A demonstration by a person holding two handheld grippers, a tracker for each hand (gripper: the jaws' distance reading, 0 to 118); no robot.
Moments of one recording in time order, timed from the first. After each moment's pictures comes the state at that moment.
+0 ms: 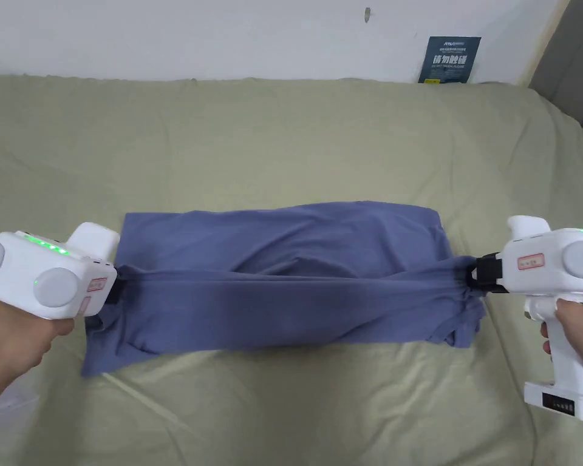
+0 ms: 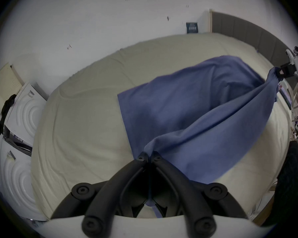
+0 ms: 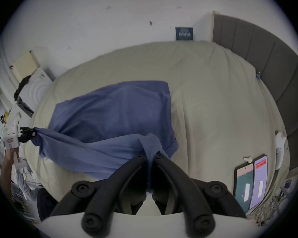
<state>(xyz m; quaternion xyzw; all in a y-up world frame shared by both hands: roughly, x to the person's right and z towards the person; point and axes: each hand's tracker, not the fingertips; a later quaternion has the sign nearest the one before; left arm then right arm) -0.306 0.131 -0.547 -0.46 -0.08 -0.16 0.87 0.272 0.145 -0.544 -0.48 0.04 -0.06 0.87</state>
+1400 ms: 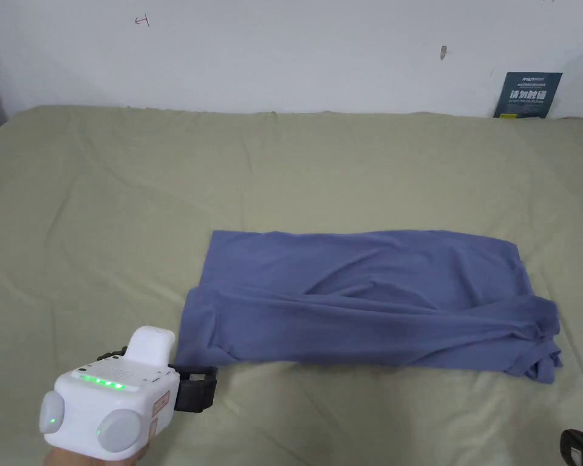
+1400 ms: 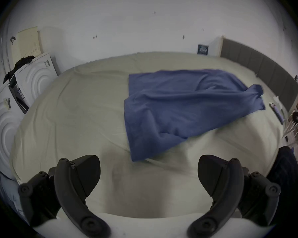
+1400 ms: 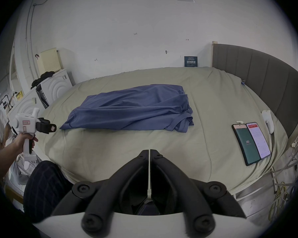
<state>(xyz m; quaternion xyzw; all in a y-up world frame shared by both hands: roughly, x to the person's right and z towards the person) -0.337 0.080 -0.408 -0.40 -0.03 -0.05 0.91 0.193 0.144 -0.283 -0.32 0.07 -0.04 0.94</state>
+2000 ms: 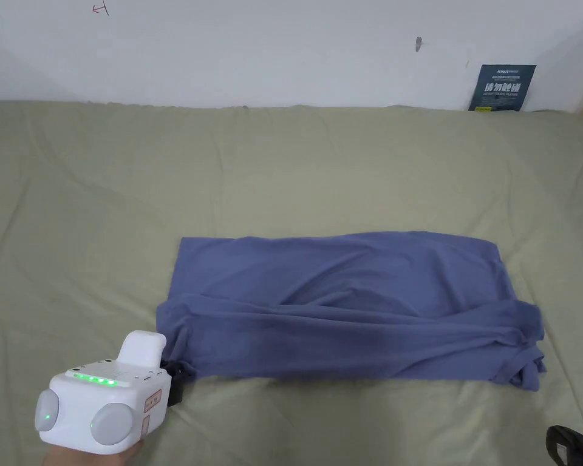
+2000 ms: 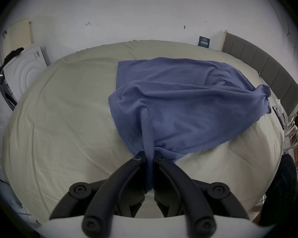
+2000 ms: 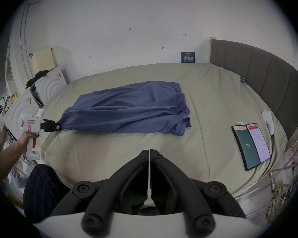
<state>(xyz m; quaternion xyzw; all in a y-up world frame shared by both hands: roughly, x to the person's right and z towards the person) -0.323 0.064 -0.456 -0.42 -0.06 -0.02 0.90 0.198 0.141 -0.318 -0.34 0.05 -0.03 0.94</state>
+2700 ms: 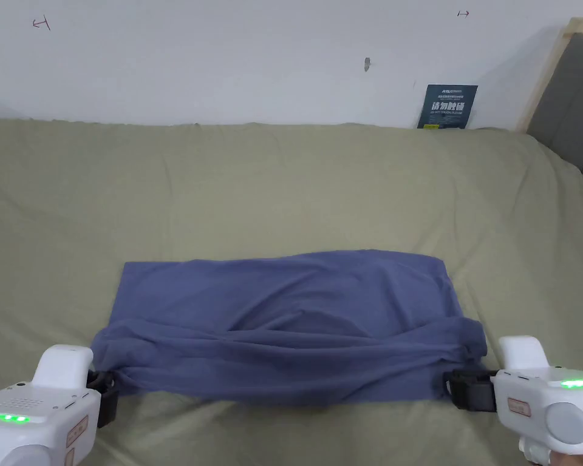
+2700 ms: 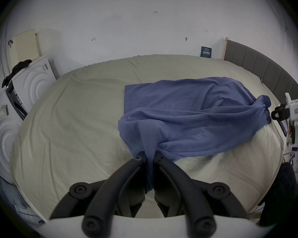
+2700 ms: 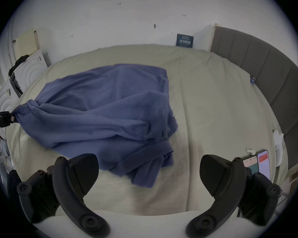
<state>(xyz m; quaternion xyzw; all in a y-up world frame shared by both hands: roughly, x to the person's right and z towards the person) -0.308 0.110 -0.452 -0.38 -0.03 -0.03 0.92 0.252 0.068 -0.493 -0.43 0.02 0.02 0.90</state>
